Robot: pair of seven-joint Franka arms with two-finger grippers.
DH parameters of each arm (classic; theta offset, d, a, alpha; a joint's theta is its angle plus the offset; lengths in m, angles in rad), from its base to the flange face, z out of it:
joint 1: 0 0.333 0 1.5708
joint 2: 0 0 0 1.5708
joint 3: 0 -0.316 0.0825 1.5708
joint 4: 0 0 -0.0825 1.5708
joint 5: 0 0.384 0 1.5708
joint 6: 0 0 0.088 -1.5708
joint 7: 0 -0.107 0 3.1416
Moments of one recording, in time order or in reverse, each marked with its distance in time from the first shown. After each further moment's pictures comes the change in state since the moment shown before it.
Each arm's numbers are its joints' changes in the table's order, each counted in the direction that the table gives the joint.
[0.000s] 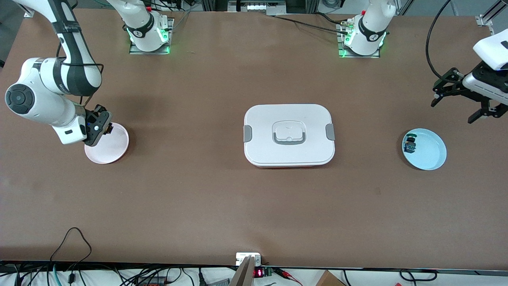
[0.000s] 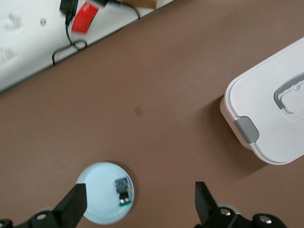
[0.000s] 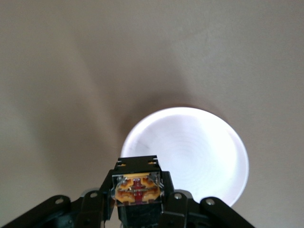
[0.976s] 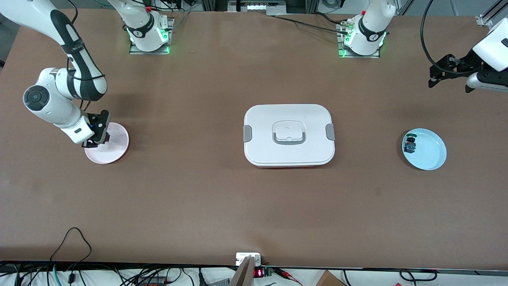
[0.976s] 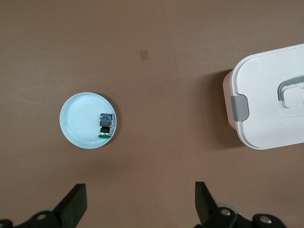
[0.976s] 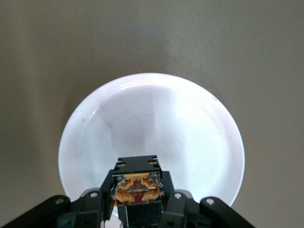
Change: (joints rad) left arm -0.004 -0.027 0.026 -0.131 0.068 -0.307 0.335; right arm -0.104 -0.117 0.002 0.142 -0.129 0.408 0.292
